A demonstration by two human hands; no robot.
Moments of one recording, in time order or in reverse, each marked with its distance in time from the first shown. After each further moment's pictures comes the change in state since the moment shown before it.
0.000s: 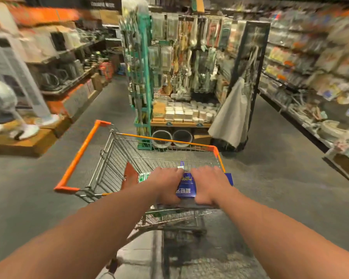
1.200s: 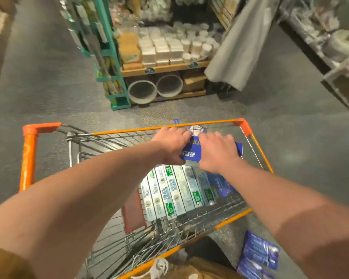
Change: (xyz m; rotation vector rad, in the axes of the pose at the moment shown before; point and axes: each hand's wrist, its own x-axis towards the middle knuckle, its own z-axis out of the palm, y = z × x) left_hand 0.334 -0.270 0.115 -0.050 -0.140 0.312; right_hand 0.378 0.039 0.096 0.076 -0.175 0.390
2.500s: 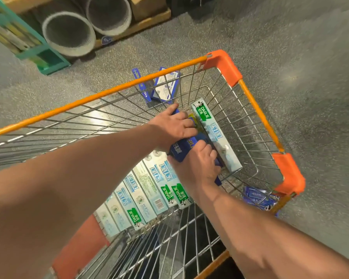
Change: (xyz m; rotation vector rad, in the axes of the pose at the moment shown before) left_hand 0.241 0.074 0.193 0.280 -0.352 0.544; right_hand 0.051 0.054 0.285 0.389 -0.091 0.736
